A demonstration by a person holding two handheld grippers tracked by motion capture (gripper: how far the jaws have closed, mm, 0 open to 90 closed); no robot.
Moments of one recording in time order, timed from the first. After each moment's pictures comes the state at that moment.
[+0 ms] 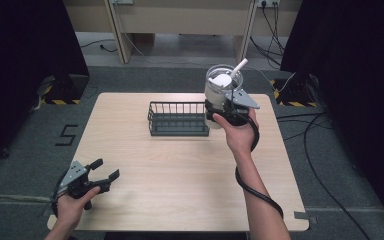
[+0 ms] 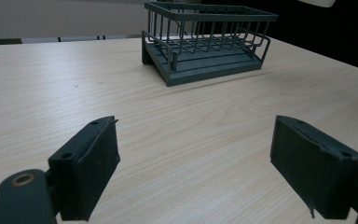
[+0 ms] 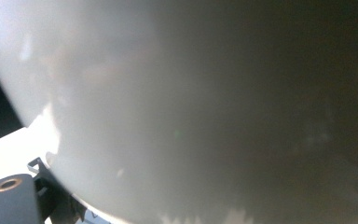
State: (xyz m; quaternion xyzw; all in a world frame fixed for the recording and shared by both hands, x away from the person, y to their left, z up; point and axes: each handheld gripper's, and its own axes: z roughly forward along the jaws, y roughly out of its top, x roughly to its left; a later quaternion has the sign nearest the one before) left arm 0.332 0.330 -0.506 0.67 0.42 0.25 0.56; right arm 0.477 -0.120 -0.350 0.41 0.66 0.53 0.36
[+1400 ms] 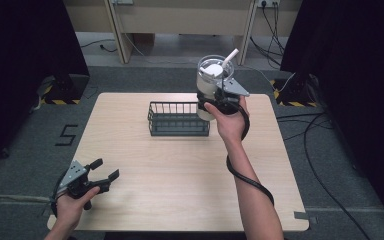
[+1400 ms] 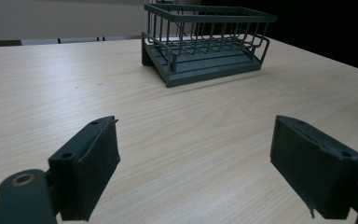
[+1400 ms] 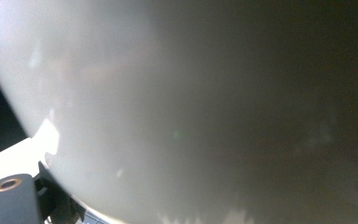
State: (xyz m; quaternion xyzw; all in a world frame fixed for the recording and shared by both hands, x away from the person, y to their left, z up) left arm 0.332 0.330 -0.505 0.67 0.42 0.25 0.56; right arm 0.505 -0.096 -0.339 0.41 0.66 0.53 0.35
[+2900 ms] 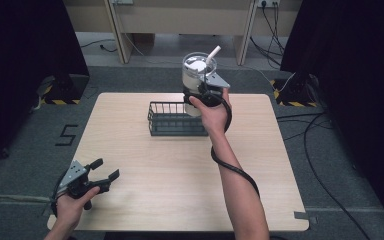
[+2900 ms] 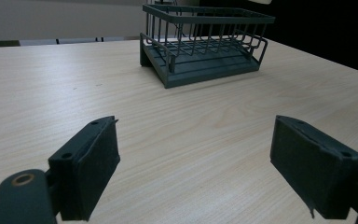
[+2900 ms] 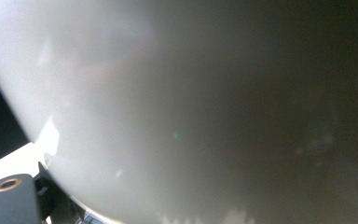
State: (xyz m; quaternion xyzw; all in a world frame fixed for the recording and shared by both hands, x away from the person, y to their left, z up) left arm 0.332 0.330 -0.505 0.67 0.42 0.25 0.56; right arm 0.542 -0.055 -0.351 0.41 0.67 0.53 0.33
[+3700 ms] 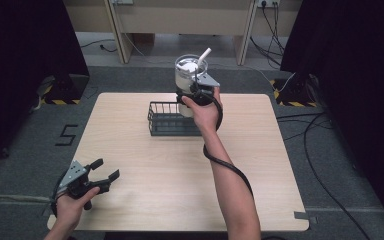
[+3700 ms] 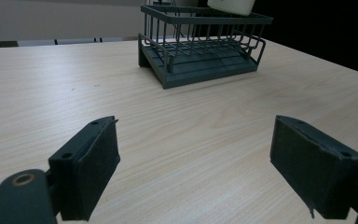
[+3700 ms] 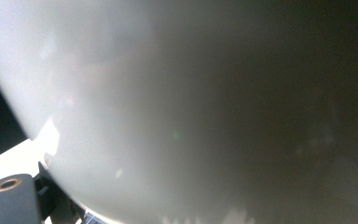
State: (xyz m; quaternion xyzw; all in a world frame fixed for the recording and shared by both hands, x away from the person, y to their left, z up) left arm 0.332 0.330 -0.505 0.67 0.42 0.25 0.56; right arm 0.561 -0.032 -0.367 0.41 0.68 0.52 0.32
